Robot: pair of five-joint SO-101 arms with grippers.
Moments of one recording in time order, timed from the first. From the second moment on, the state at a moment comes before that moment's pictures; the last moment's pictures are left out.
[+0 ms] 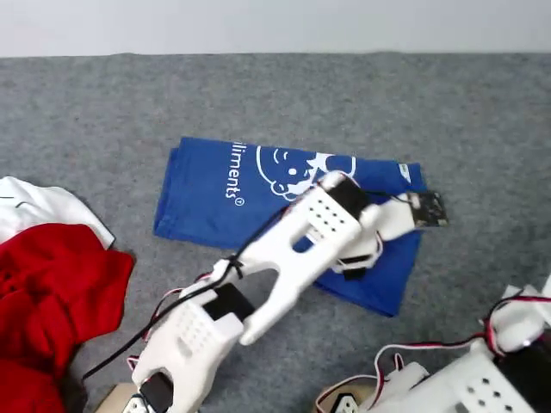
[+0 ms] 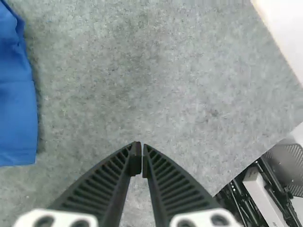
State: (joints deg) left arm 44.3 38.2 -29.8 87.6 -28.1; right arm 51.9 -56.8 15.4 100.6 27.9
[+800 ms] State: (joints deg) left arm 48.9 66.9 -65.3 99.2 -27.2; right arm 51.9 -57.2 15.5 100.6 28.3
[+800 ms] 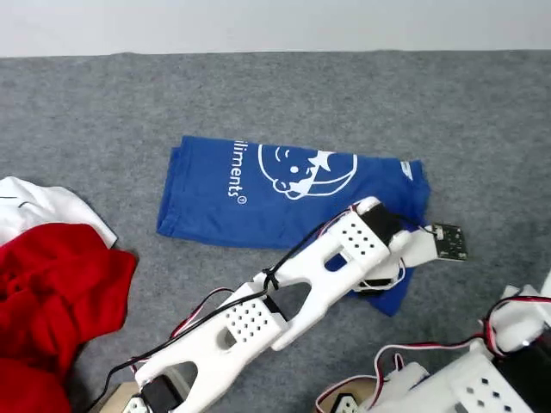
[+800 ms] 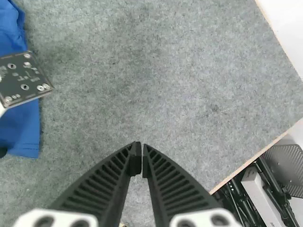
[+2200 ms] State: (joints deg) left arm 34.4 67.2 -72.4 81.4 -22.4; right arm 51.9 -57.3 15.5 100.6 28.3
